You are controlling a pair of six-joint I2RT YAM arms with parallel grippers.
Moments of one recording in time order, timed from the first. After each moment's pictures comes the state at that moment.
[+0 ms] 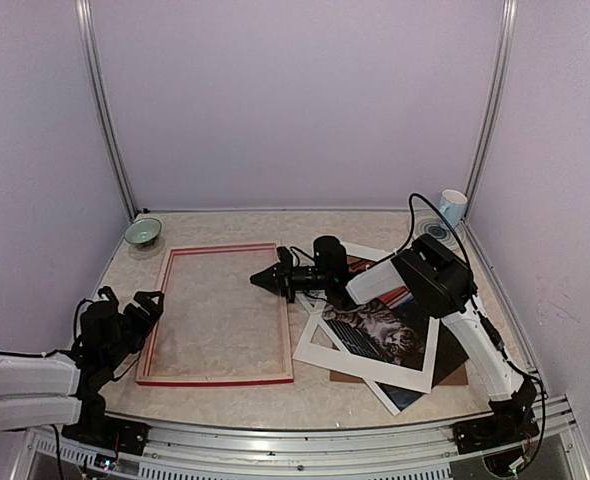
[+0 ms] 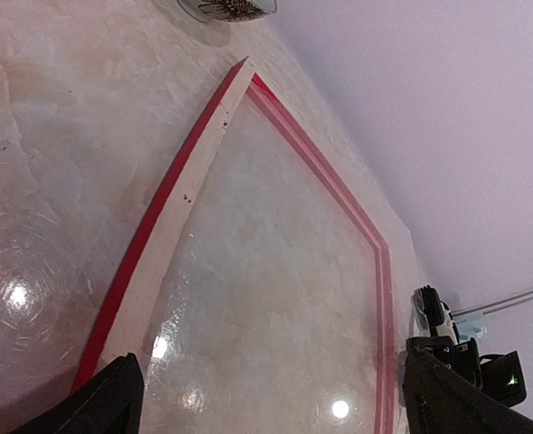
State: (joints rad) left arm -0.37 0.96 0.00 0.60 -0.22 -1.05; right arm 0.74 2.57 1.63 0.87 -0.80 1.55
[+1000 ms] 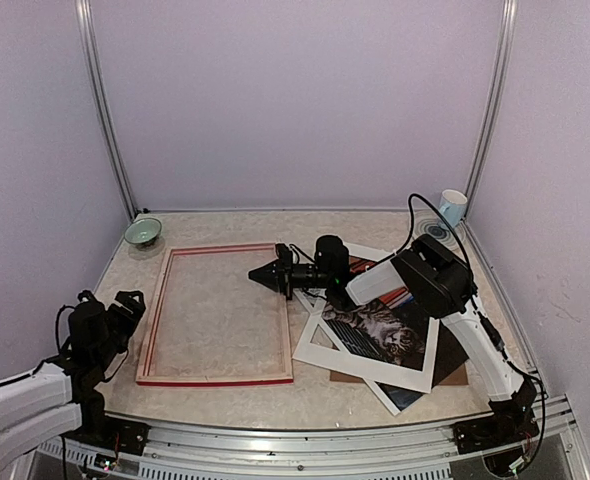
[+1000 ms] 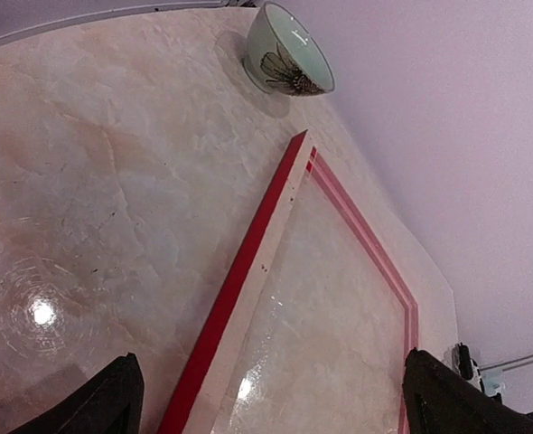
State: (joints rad) left arm -0.25 0.67 0.00 0.31 -0.29 -1.05; right arm 0.74 2.57 1.63 0.97 -0.80 1.62
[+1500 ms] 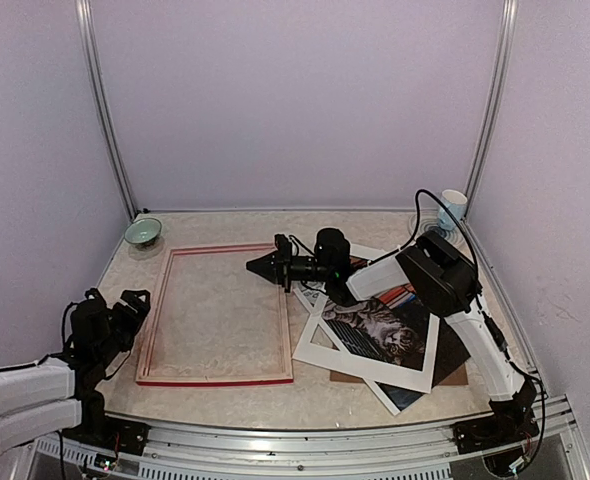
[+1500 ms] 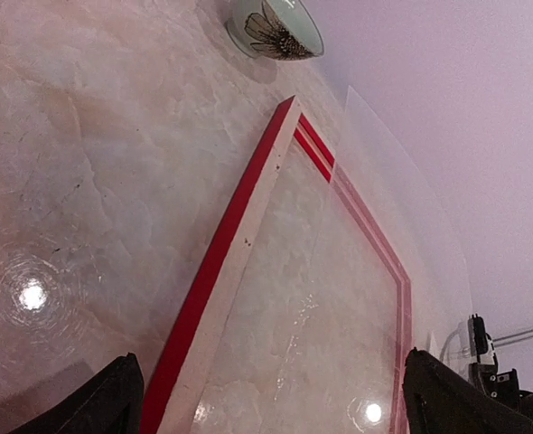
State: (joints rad) left arm -0.22 0.85 0.00 0.46 -0.17 -1.05; right arm 0.75 2.52 1.63 0.97 -0.78 1.62
